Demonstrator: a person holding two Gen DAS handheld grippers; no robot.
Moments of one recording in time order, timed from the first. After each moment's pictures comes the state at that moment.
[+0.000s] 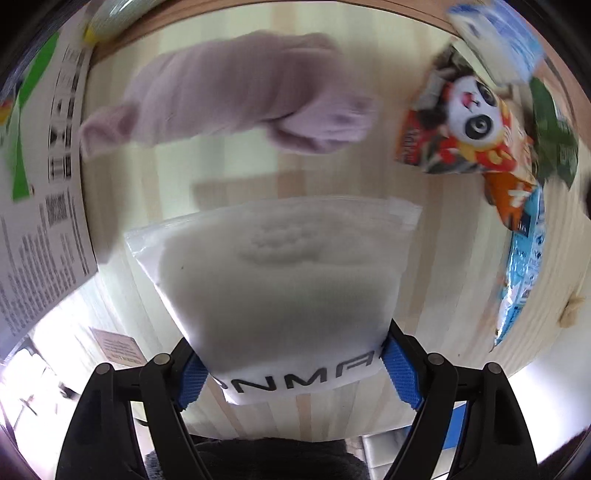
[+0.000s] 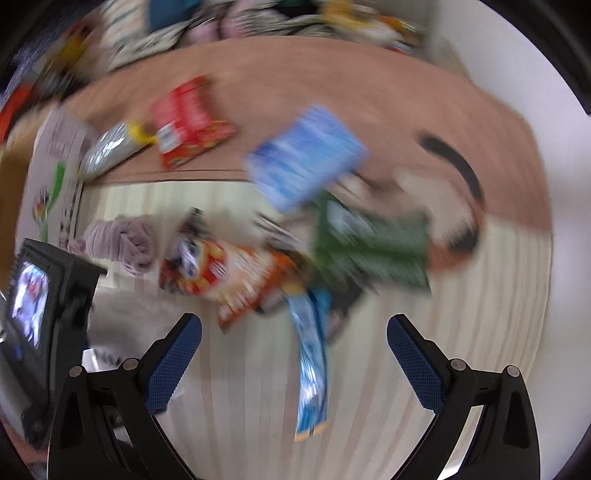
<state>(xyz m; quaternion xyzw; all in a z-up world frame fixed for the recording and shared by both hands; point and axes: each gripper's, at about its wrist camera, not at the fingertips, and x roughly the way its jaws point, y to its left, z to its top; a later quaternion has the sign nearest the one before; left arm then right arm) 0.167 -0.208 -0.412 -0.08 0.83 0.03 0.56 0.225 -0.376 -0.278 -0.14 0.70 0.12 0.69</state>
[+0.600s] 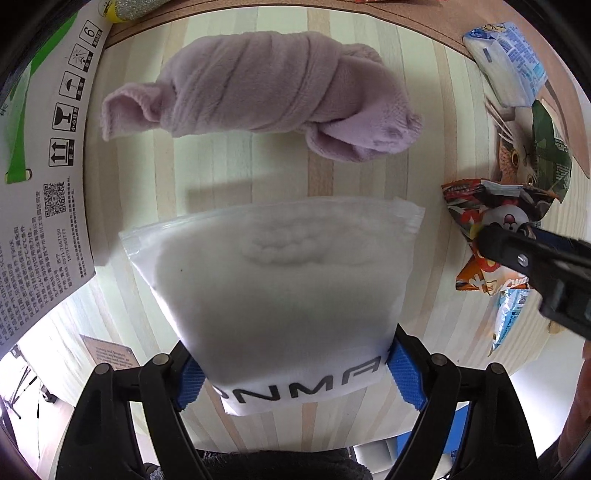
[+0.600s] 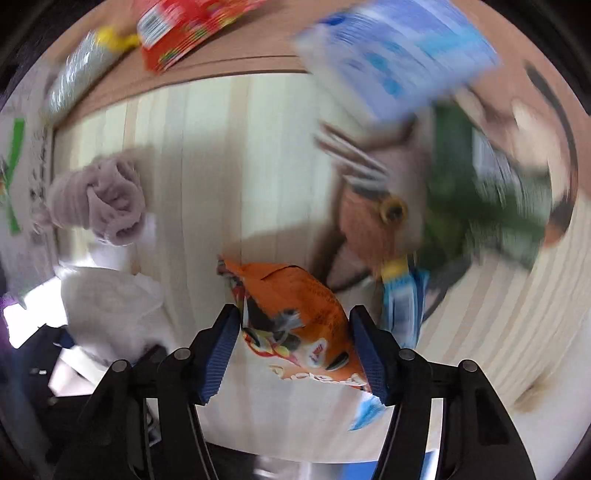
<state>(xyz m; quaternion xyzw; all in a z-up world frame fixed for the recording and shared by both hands) 0.126 -0.172 -0.379 -0.10 0.81 0.01 0.58 0.210 -0.365 -0.344 -0.07 0.81 0.12 0.56</state>
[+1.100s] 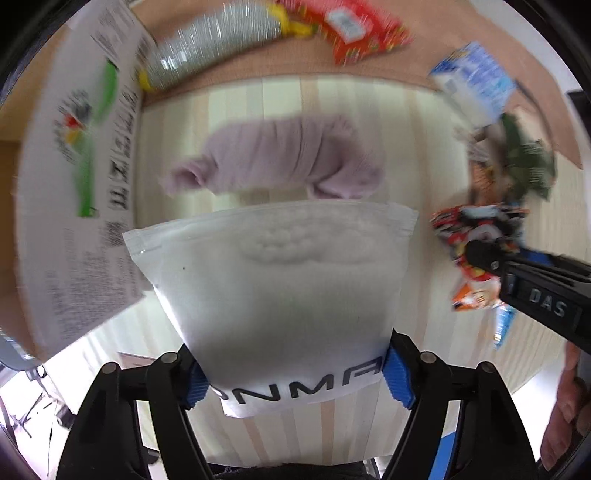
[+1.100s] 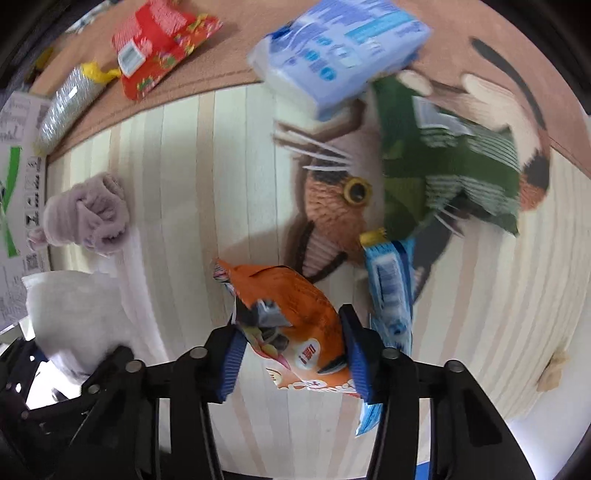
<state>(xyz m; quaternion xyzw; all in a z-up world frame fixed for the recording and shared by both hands) 0.110 -0.194 -0.268 -0.05 0.76 0.01 0.65 0.167 -0.387 -0.307 -0.04 0.78 0.07 0.62</state>
